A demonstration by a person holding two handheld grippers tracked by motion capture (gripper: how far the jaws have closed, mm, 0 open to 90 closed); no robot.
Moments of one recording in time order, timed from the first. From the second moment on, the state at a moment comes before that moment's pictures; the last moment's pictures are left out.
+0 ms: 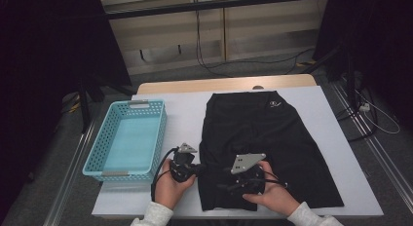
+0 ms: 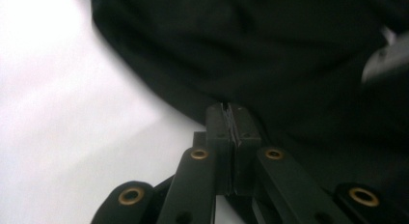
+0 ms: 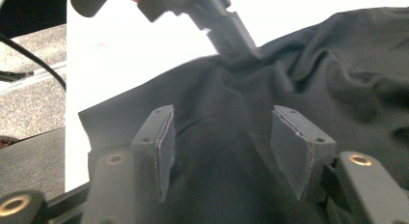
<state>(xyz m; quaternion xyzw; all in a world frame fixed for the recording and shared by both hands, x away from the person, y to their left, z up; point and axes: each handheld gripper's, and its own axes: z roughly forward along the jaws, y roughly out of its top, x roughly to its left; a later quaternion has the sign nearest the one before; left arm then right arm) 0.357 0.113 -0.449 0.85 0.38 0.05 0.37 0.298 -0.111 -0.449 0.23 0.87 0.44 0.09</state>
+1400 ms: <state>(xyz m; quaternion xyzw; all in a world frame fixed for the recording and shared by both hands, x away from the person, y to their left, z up) 0.366 0.140 -0.440 0.81 0.42 0.09 0.39 0.280 -0.054 -0.468 0.20 0.88 0.43 0.05</state>
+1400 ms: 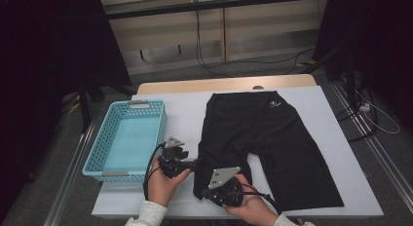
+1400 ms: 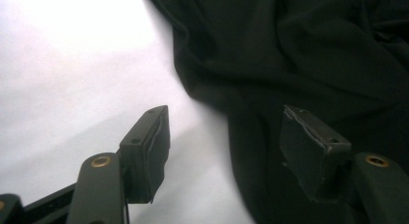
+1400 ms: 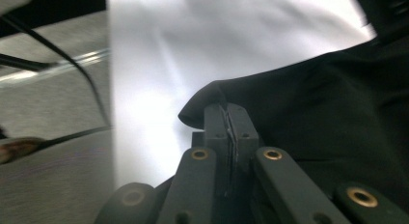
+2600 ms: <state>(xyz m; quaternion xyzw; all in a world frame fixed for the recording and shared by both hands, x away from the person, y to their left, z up) 0.373 0.143 -0.436 0.80 0.46 0.07 0.38 0.262 -0.052 -0.462 0.15 0.88 0.44 0.00</state>
